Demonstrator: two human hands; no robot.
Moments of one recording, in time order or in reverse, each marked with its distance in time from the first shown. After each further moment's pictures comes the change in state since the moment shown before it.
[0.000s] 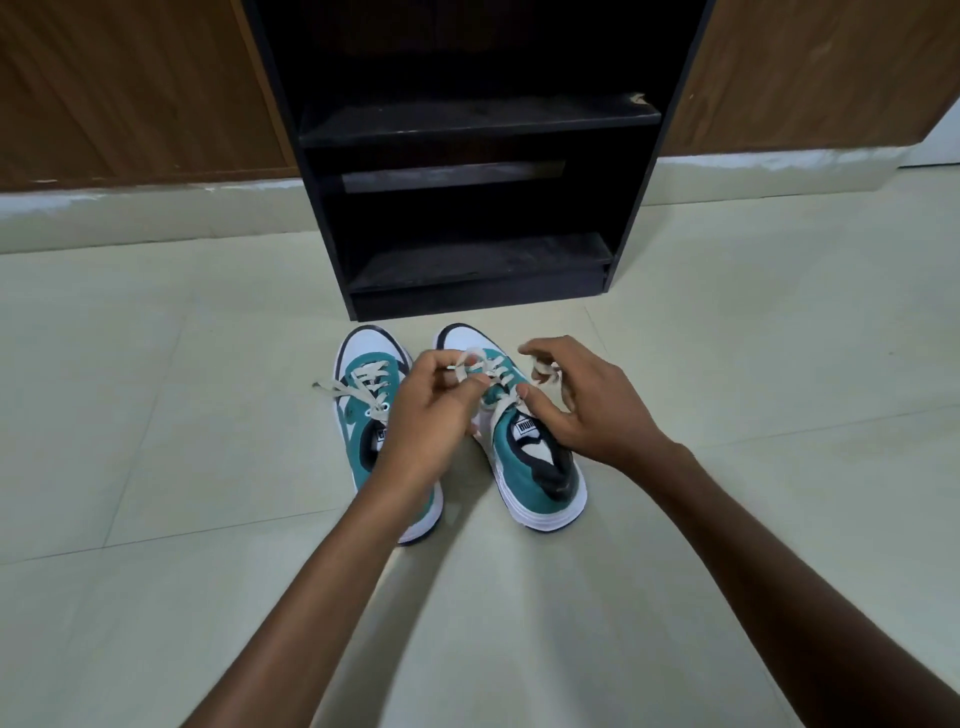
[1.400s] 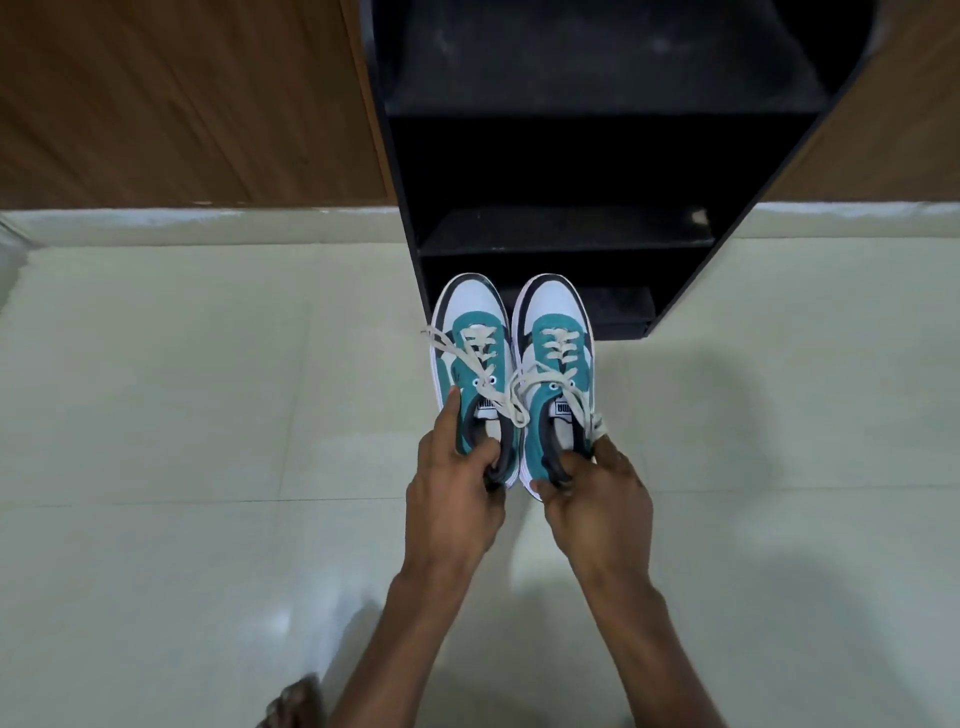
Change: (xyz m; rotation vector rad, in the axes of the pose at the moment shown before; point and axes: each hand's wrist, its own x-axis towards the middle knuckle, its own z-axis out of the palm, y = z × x) left_hand -0.066 0.123 -0.057 0.949 0.025 0.166; right_hand 0.036 -0.183 -0.104 -0.194 -0.224 0.526
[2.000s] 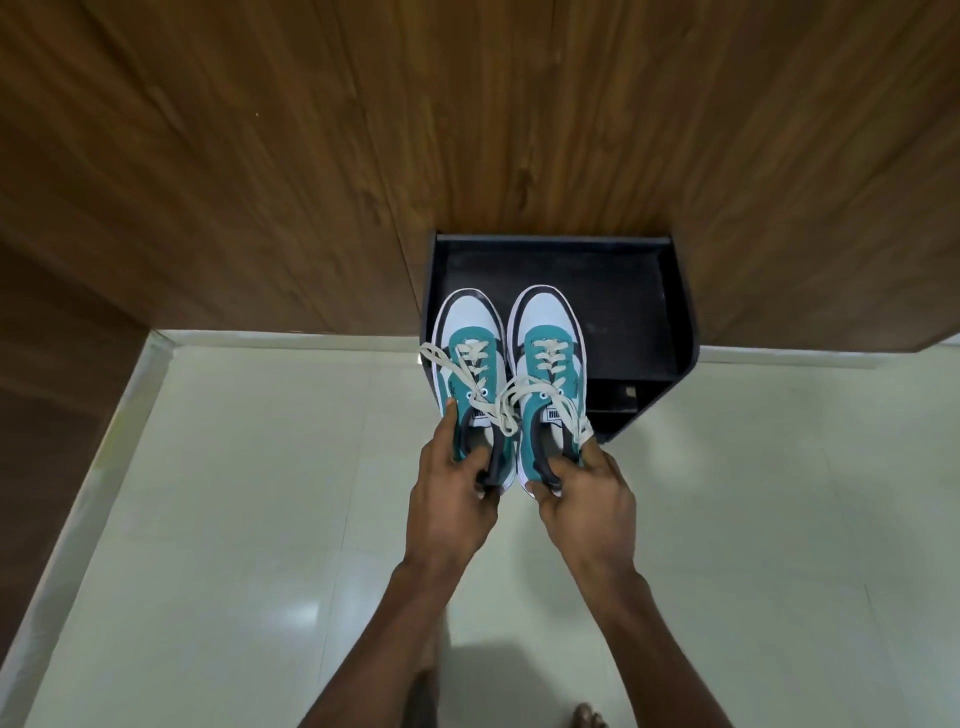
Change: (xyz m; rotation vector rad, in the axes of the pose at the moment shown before) left_hand 0.075 0.174 -0.274 -0.050 0.057 -0.053; right_hand 0.094 -0.112 -0.300 -0.059 -0.052 -0.110
